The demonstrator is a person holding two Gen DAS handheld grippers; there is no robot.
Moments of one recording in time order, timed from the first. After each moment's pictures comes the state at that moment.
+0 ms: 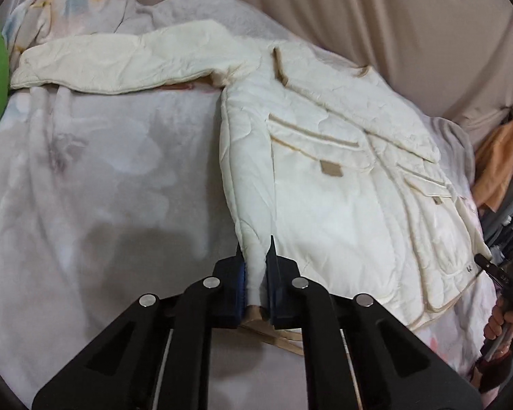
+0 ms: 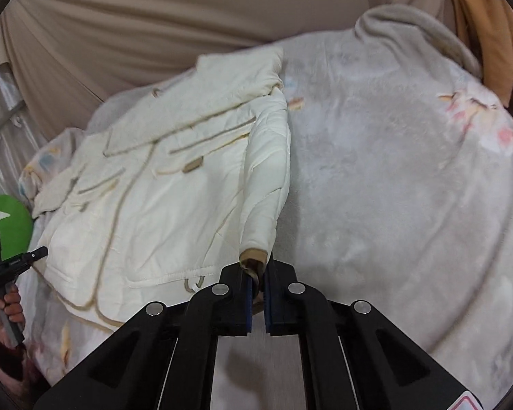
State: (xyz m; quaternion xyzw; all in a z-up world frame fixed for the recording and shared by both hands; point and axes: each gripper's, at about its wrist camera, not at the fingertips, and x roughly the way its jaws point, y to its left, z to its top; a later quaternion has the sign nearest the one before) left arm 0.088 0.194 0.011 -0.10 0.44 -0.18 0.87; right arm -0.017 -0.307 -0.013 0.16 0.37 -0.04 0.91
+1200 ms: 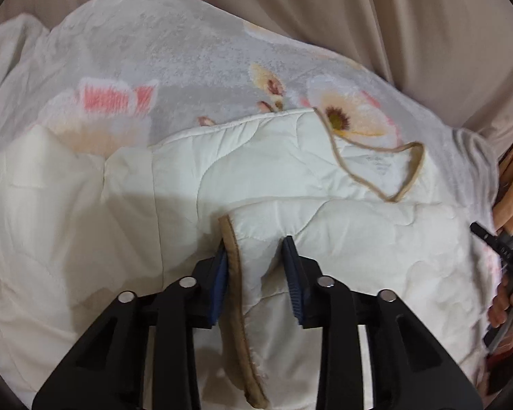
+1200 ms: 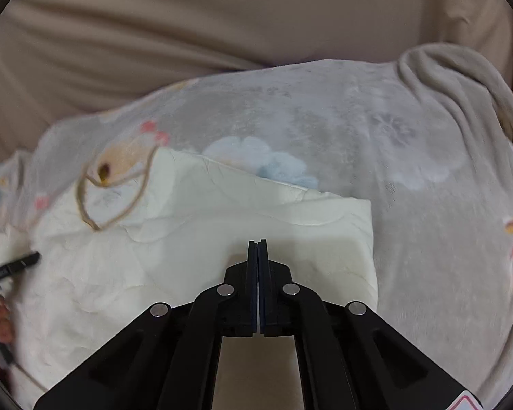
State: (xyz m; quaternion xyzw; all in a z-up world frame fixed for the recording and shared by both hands) left arm 0.316 0.060 -0.020 -0.06 0.46 -0.18 0.87; right arm 0.250 -0.353 -0.016 0.09 0.39 -0.09 0.91
